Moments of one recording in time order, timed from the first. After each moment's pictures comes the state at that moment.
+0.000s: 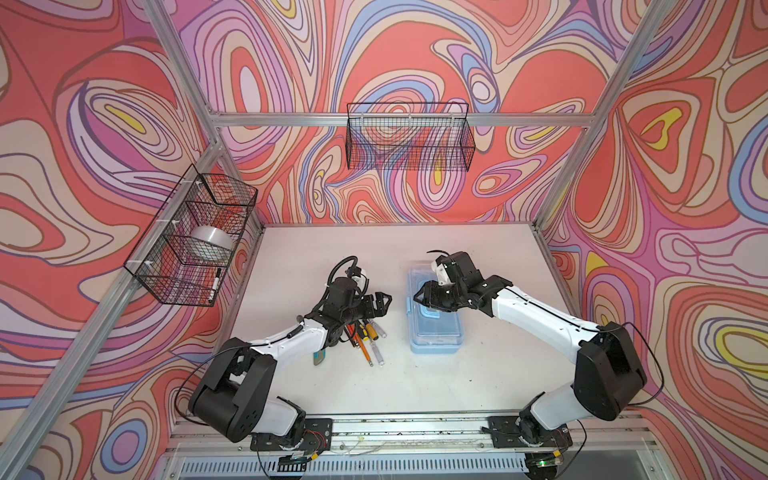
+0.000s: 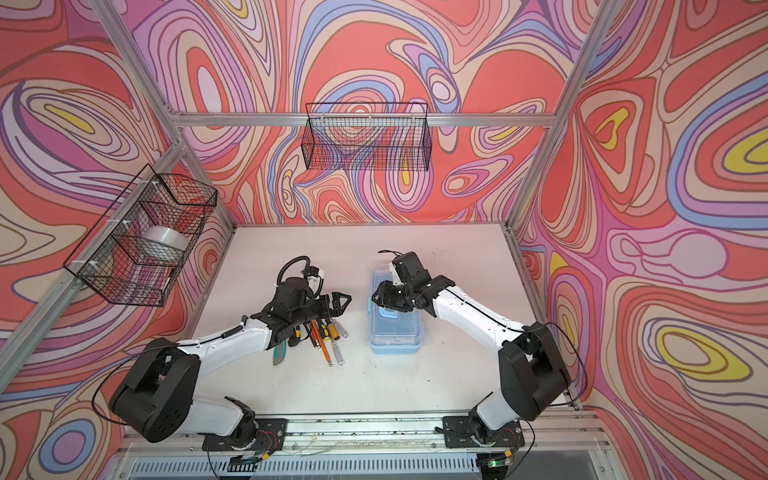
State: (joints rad) left arm -0.47 1.44 0.65 0.20 0.24 -0.59; right arm 0.56 1.53 1.10 -0.44 -0.31 0.71
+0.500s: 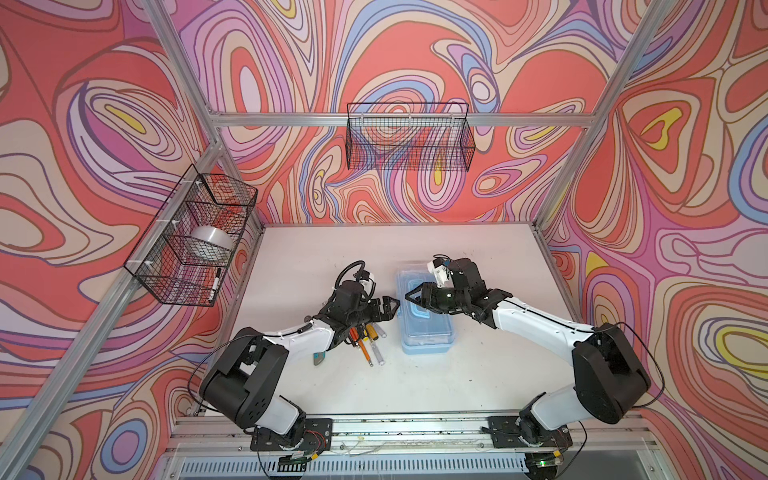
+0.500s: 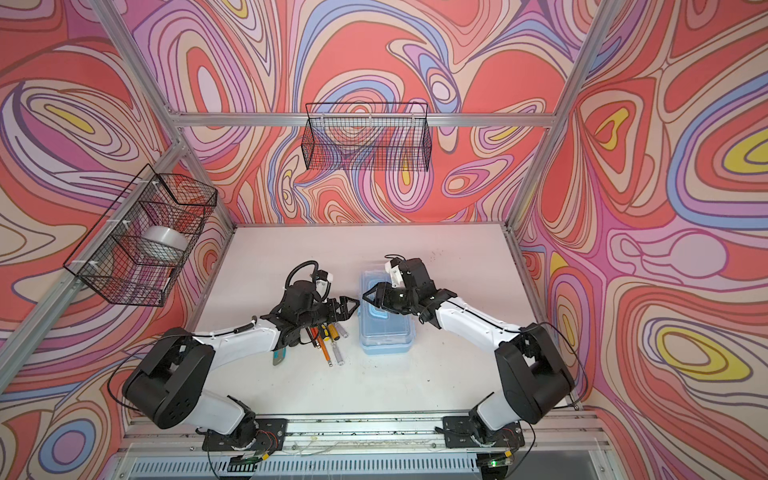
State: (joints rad) left arm -0.52 1.51 0.65 0.28 0.28 -0.62; right arm 0.54 1.51 0.92 -0.04 -0.52 0.80
